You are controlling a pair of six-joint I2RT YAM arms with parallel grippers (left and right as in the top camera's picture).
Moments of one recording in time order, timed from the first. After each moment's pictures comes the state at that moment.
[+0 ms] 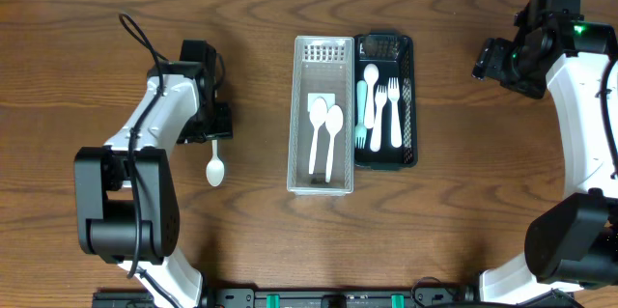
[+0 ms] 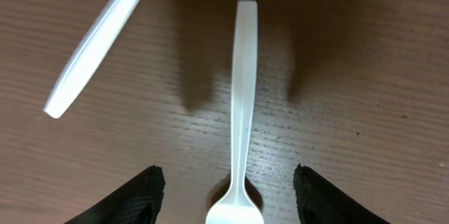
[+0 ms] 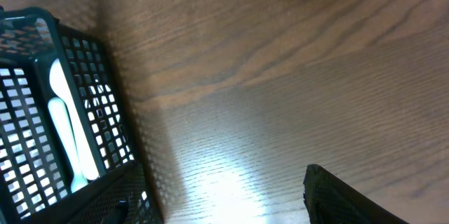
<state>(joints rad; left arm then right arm) -0.05 1.86 1.24 -0.92 -0.08 -0.18 -0.11 1.75 1.62 -1.09 -0.03 0.28</state>
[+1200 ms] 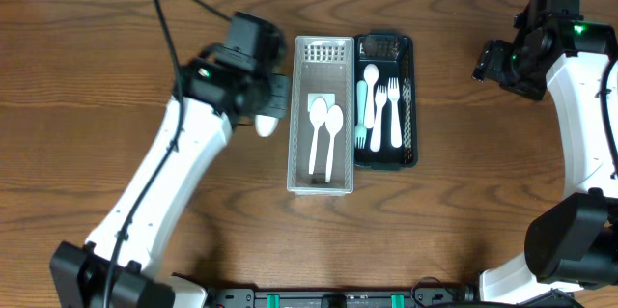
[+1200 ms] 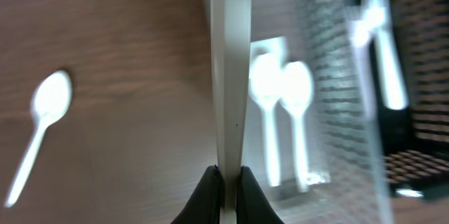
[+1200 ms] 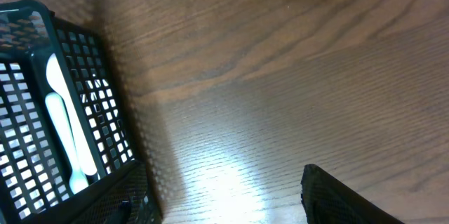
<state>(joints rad) -0.42 1.56 1.45 -0.96 0.02 -0.19 -0.11 1.75 1.62 -1.11 -0.03 0.28</state>
